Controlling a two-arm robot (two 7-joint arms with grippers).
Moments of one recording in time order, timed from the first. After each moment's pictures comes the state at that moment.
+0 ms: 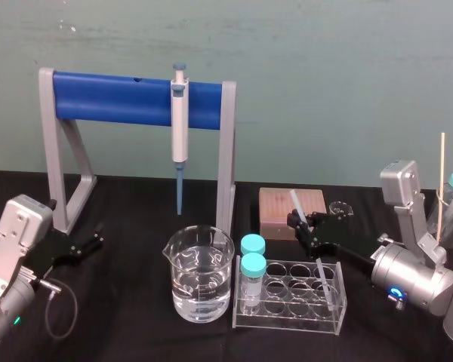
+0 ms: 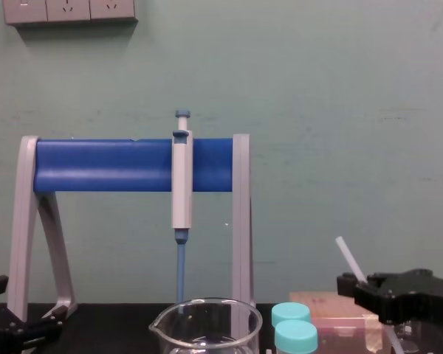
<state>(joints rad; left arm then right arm) -0.20 0.60 0.45 -1.41 -0.25 -0.12 0.03 0.38 0.45 -0.43 -1.26 0.47 -0.02 0.55</state>
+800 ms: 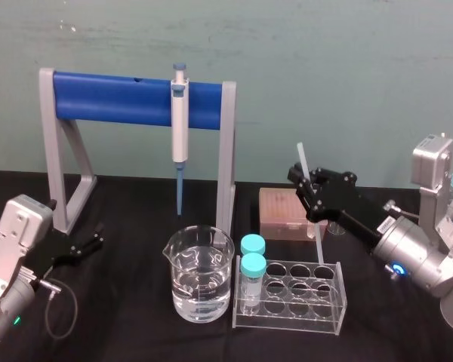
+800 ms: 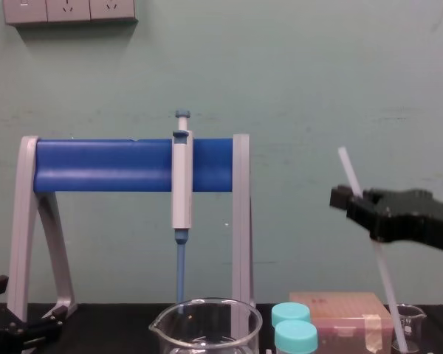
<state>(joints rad) -0.20 0.60 0.45 -1.41 -0.25 -0.12 0.03 0.35 0.41 -0.35 -1.36 0.48 -0.18 0.56</state>
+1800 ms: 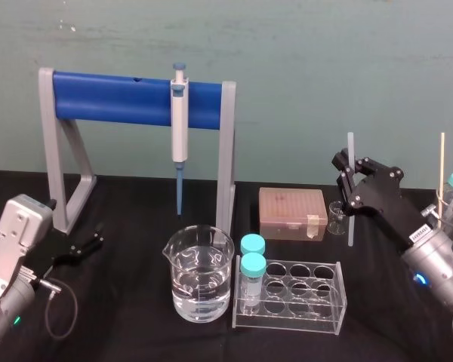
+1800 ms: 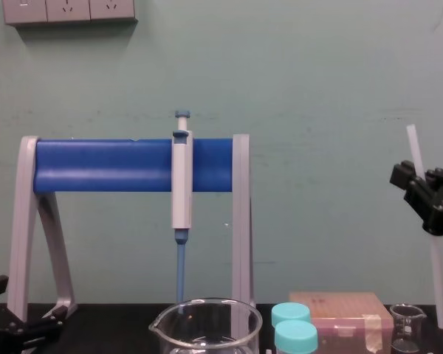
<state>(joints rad) -0.20 0.60 0.45 -1.41 -0.25 -0.12 0.03 0.28 0.36 -0.23 -1.29 0.38 -0.49 0.50</state>
